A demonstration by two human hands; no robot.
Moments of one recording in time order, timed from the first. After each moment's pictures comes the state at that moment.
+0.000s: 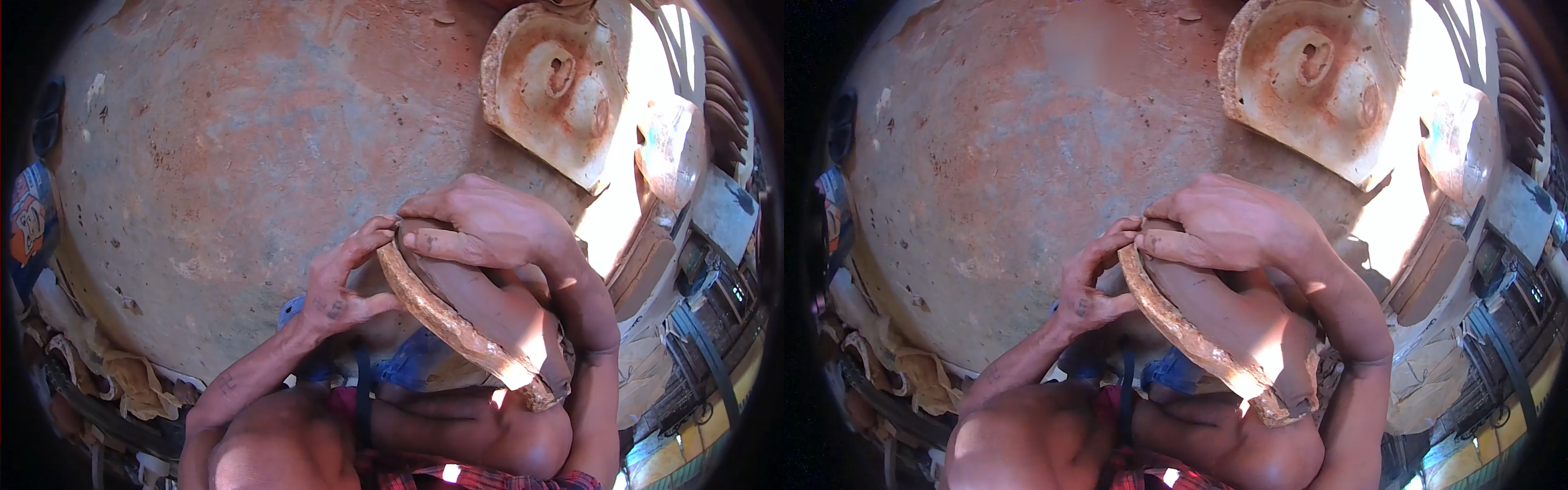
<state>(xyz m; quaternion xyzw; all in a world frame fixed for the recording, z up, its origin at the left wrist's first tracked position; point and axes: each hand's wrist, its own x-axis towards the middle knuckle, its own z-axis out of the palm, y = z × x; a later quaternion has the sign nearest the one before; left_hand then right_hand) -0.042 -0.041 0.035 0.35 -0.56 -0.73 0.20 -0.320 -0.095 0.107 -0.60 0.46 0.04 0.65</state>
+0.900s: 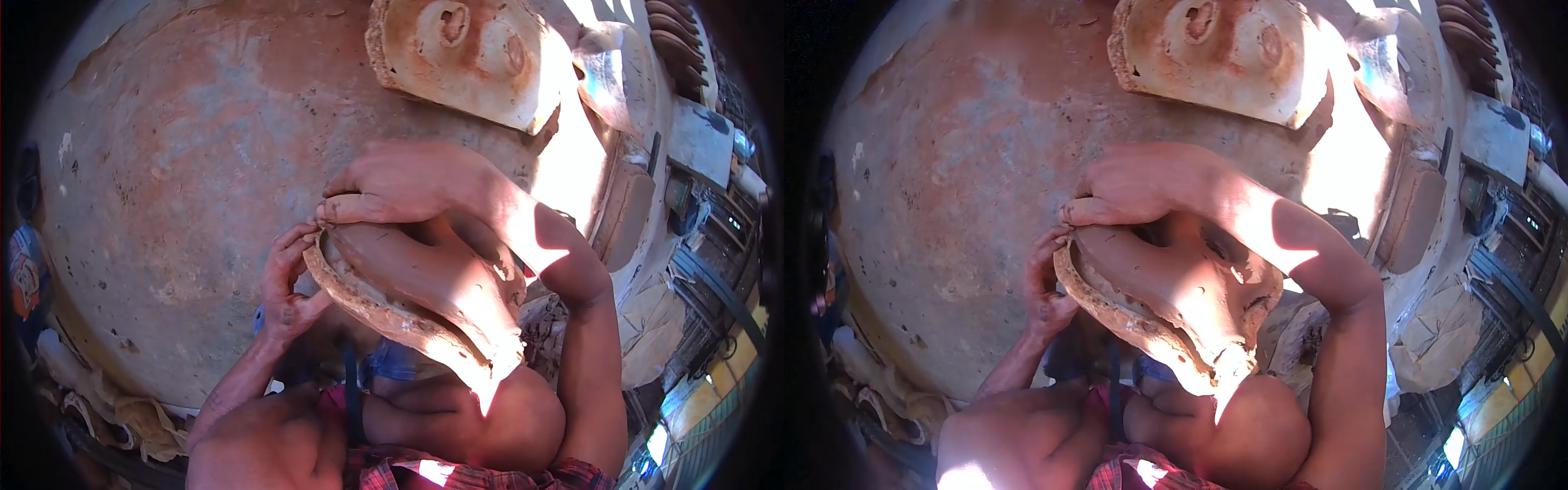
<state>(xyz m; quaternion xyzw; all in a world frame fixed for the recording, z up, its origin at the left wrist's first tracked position) -0.025 -0.015 0.030 0.32 -0.62 -0.67 0.25 -0.320 -0.083 0.113 -0.65 0.48 0.02 0.59</state>
